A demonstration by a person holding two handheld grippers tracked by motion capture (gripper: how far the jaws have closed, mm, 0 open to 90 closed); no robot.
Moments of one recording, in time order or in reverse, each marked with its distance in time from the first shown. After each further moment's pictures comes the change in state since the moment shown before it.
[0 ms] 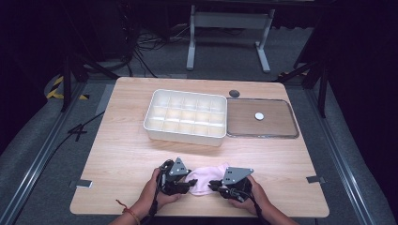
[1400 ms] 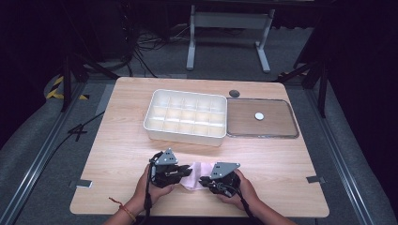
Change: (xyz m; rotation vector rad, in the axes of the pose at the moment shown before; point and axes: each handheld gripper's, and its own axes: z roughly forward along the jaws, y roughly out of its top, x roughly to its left) left arm 0.019 0.009 -0.028 -0.108 -0.064 -0.094; right arm 0.000 0.025 0.025 0.026 -0.009 0.029
